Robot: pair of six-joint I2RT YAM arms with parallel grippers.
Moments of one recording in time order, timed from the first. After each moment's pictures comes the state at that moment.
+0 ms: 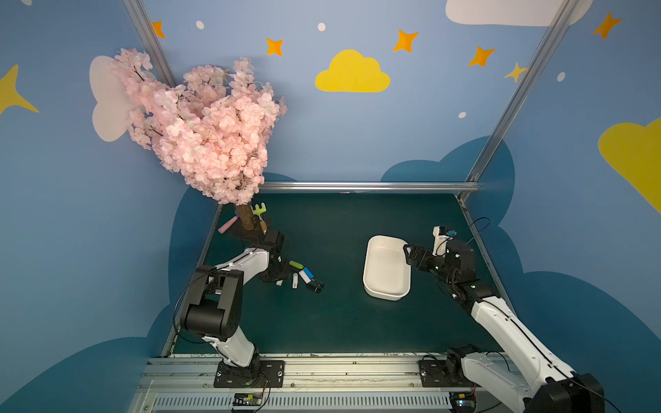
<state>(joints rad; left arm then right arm) -0.15 1.66 0.92 -0.60 0.00 -0.38 0.26 0.97 0.63 -0.16 -0.12 0.45</state>
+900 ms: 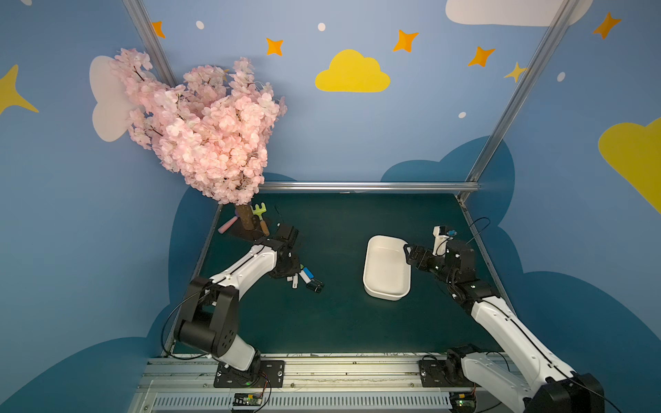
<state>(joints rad) -0.32 1.52 1.05 -0.77 -0.02 -0.49 0.26 0.97 0.63 -0.16 -0.11 0.45</state>
